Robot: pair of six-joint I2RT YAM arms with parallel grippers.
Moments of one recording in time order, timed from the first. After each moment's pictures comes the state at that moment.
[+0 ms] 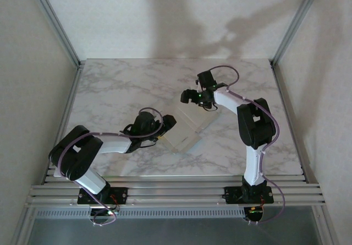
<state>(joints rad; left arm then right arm) -0.61 1.59 0.56 0.44 0.20 -1.18 0.43 2.01 1.42 -0.44 -0.23 0.49</state>
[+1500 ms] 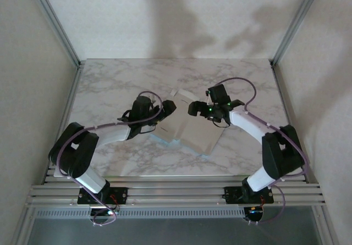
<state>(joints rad) -0.53 1.60 0.74 0.31 0.26 -1.06 0.45 1.59 1.03 -0.42 -0.22 0.54</state>
